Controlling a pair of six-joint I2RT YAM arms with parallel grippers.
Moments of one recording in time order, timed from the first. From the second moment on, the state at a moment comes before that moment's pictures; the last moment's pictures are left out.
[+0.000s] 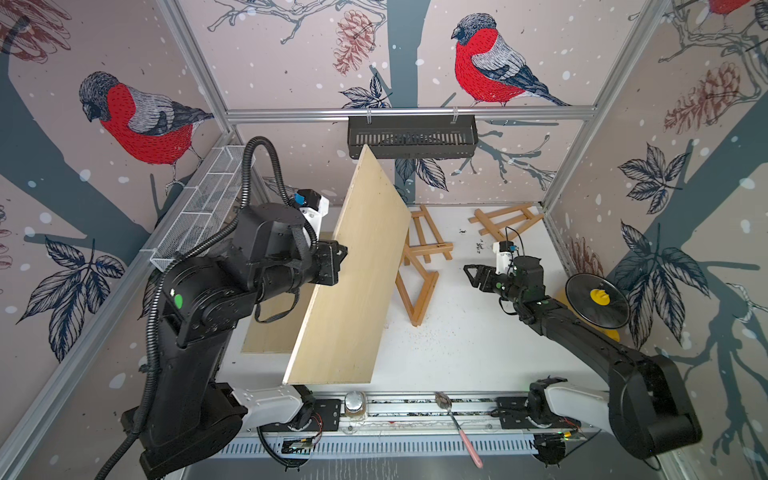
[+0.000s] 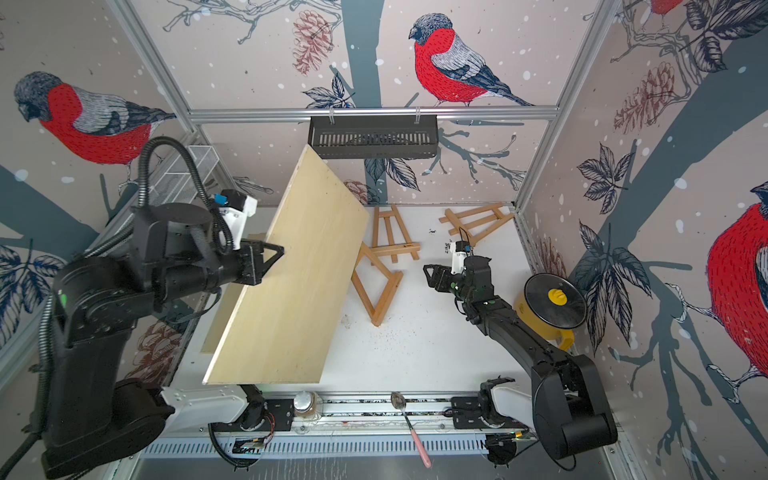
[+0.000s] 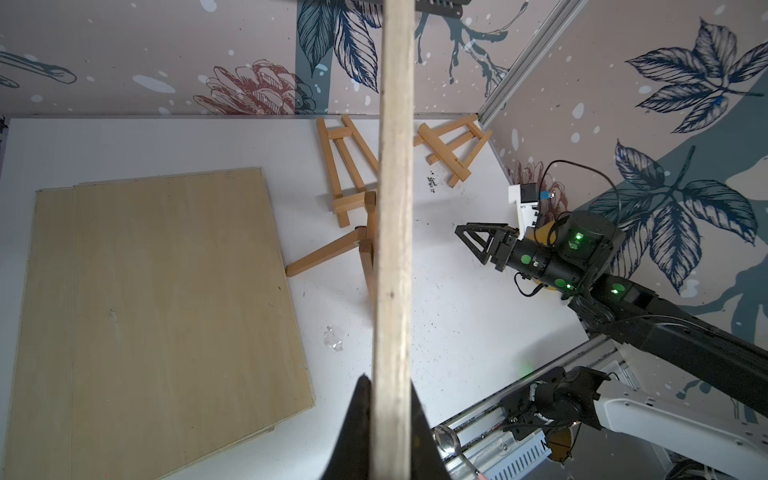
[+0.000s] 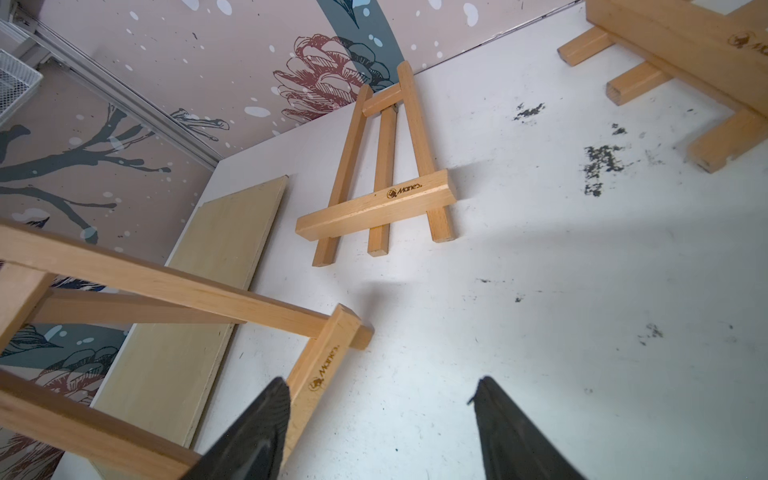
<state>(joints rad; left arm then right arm) -0.72 1.21 2.11 -1.47 -0.10 -0.48 0.25 1.21 0.56 0.18 -0.35 0.44</state>
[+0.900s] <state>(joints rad) -0.72 1.11 1.82 -1.42 -0.42 -0.53 0.31 1.28 0.60 0.18 -0.34 0.44</state>
